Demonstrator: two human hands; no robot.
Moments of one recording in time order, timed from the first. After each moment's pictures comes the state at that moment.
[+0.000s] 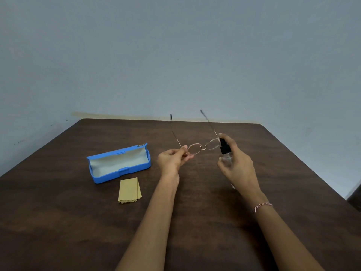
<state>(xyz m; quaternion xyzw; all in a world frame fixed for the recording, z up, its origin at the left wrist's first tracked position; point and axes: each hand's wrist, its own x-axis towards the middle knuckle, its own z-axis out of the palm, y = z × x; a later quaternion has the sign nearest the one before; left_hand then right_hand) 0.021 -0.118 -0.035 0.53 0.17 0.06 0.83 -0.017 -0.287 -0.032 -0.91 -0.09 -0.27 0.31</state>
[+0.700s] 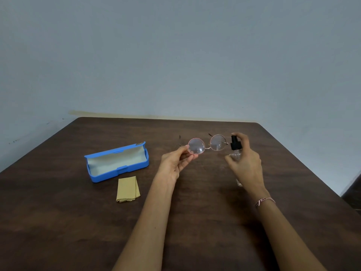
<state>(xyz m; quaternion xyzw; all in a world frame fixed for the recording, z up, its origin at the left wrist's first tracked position) 0.018 -0.114 -0.027 0.46 0.14 -0.07 0.88 -0.009 -0.304 -0.035 -0.89 0.01 -0.30 0.34</state>
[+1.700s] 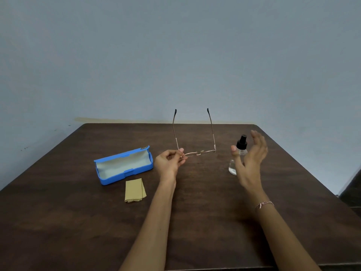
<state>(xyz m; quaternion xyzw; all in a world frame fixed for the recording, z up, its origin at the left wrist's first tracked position) 0.003 -0.107 -0.032 0.58 0.14 0.11 0.80 -0.021 -0.302 -0.037 -0.80 -0.03 -0.41 0.44</state>
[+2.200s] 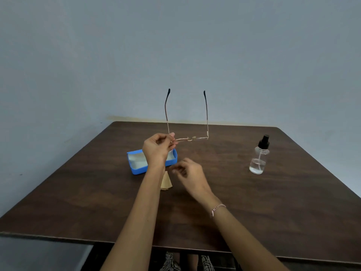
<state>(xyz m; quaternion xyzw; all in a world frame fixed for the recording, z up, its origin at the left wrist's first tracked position) -0.036 -0.020 0.014 0.60 0.10 0.24 0.76 -0.049 -0.127 -0.046 -0.87 -0.23 -0.13 0.42</state>
